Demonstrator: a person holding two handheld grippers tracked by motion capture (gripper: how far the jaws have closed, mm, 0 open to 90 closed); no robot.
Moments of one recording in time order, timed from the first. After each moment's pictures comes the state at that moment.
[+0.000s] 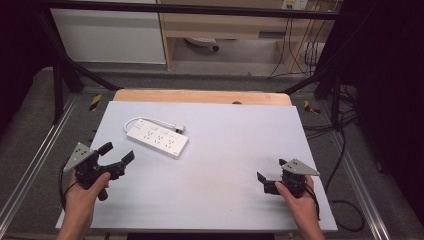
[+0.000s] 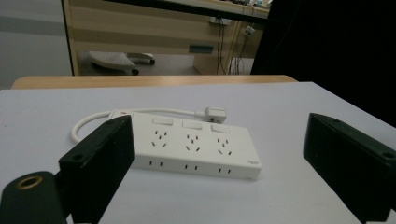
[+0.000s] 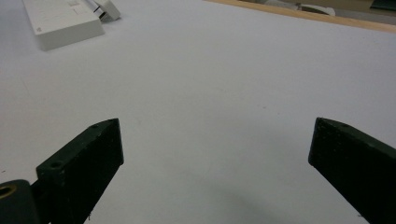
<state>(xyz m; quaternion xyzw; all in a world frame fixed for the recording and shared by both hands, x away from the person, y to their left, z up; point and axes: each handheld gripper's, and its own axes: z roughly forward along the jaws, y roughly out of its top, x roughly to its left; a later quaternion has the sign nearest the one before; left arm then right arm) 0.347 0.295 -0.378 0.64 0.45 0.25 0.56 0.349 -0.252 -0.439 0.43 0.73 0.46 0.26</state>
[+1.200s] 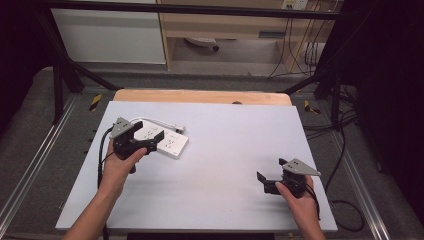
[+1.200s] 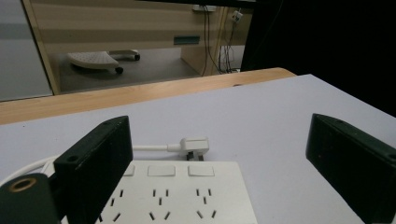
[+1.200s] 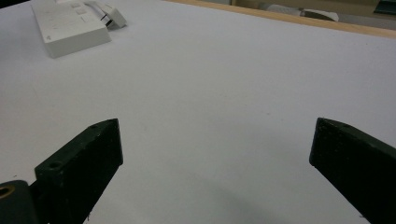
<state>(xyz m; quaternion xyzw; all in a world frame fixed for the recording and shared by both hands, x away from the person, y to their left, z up) 0.424 0.228 -0.372 0.68 0.42 0.25 0.55 0.348 -0.251 -0.436 0.43 0.73 0.47 0.25</state>
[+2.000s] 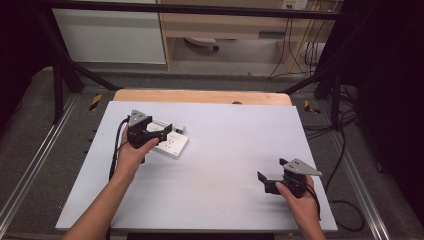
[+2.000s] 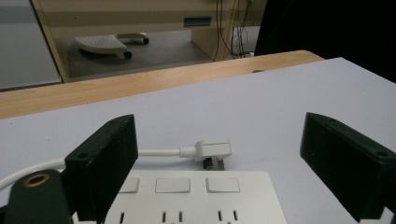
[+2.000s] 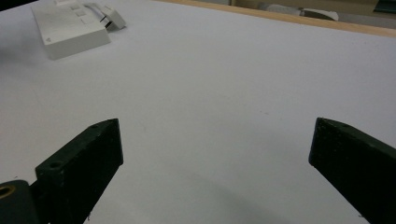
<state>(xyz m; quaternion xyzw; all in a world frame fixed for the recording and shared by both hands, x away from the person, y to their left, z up) 0.471 0.209 -0.392 0.70 0.44 0.25 0.51 0.347 -0.254 -0.436 0.43 0.73 0.47 0.25</state>
